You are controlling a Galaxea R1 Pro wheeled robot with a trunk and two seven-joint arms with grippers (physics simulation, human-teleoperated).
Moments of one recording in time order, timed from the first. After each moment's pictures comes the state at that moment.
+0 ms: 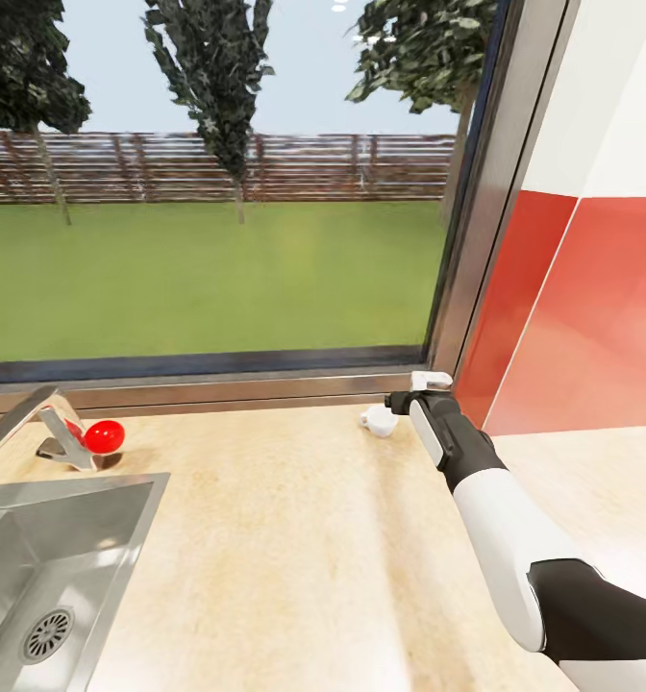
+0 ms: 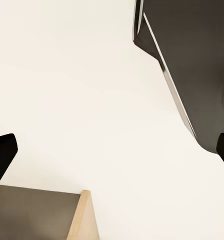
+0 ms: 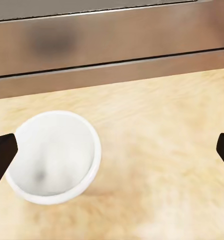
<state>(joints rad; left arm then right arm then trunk) 0.12 0.04 0.40 -0.03 -0.33 -0.10 0.10 -1.02 0.10 0.03 -0.72 -0.09 0.61 -0.23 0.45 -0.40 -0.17</state>
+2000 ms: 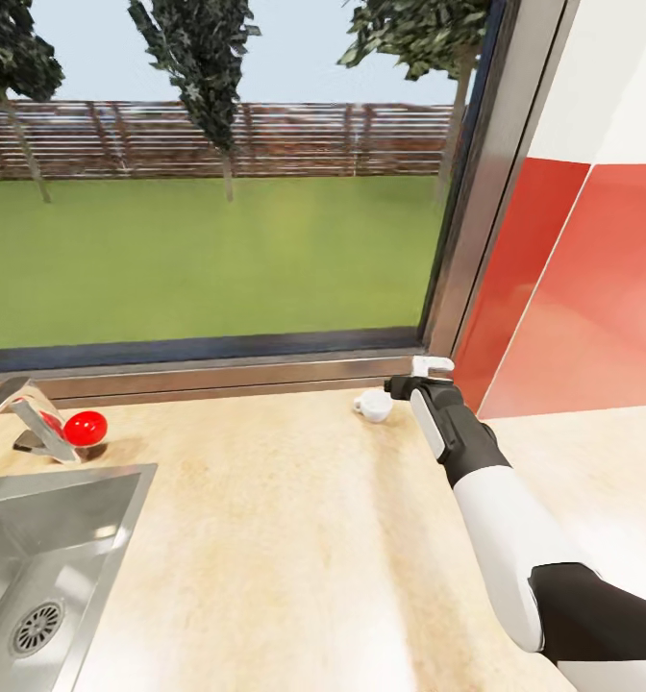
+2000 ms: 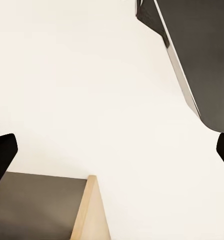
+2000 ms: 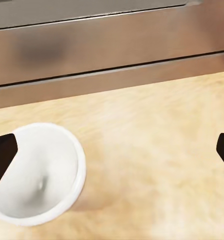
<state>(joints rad) 0.13 0.04 0.40 -0.03 -0.33 -0.10 0.10 -1.02 0.10 0.04 -0.82 -0.09 0.61 -0.23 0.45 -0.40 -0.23</state>
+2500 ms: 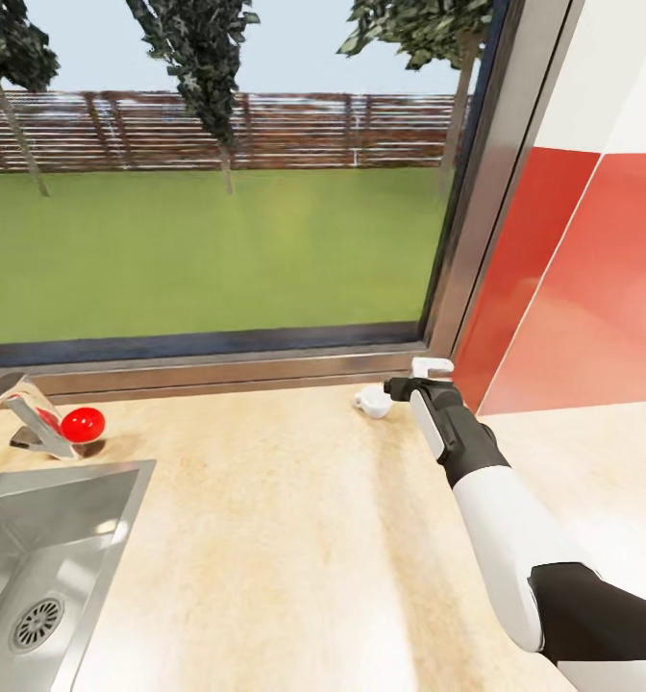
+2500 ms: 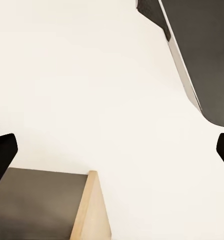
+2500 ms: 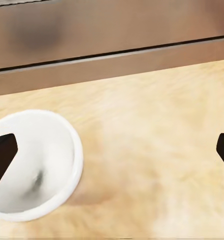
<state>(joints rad) 0.13 0.04 0.40 -0.03 -0.33 -0.10 0.10 -1.02 0.10 0.04 -0.81 -0.09 0.61 -0.23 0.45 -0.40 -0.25</state>
